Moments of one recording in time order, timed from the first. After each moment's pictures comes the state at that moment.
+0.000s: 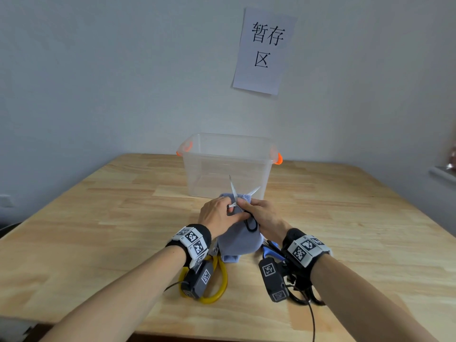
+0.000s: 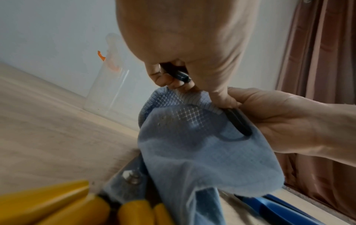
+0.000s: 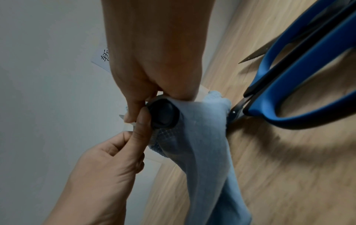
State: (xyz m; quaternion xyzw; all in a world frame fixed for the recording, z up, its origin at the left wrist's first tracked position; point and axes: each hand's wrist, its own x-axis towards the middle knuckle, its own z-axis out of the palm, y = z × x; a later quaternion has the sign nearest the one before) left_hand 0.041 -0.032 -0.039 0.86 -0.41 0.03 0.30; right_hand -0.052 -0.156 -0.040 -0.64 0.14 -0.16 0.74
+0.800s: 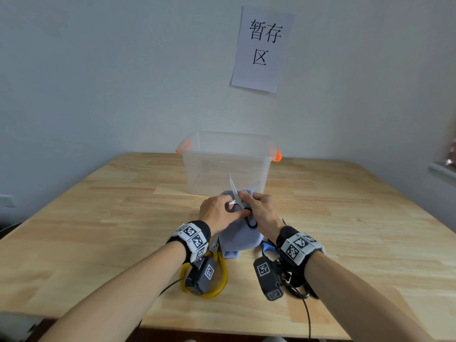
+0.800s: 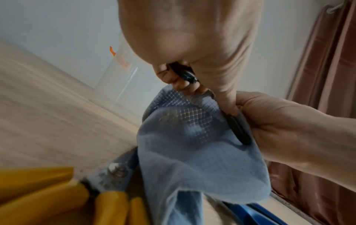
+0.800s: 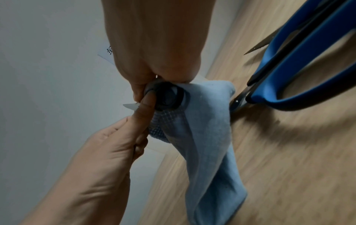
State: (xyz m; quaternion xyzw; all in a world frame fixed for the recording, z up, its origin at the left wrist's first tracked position) left_hand 0.032 -0.028 -0.034 0.84 -0.39 0.00 0.37; right_hand -0.046 -0.150 -0.045 -0.64 0.19 -0.30 0.68
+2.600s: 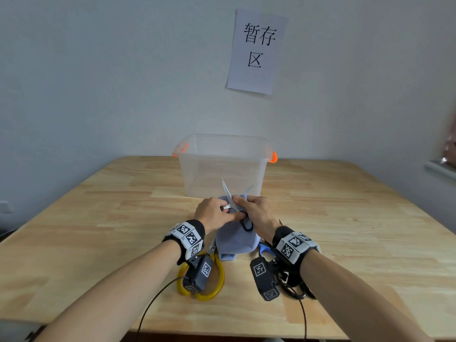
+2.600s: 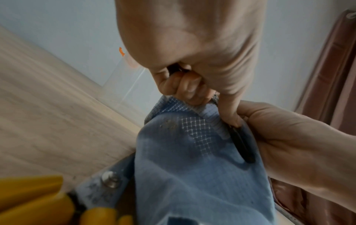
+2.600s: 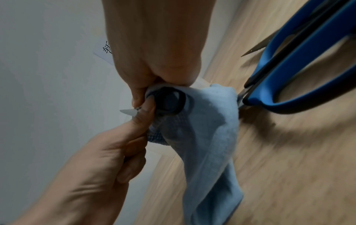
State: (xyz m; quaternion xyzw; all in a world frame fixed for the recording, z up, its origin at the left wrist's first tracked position) left_hand 0.039 -0.030 -0.029 0.84 -0.37 -0.08 0.38; right_hand -0.045 -0.151 -0.044 -0.63 0.16 -0.25 0.72
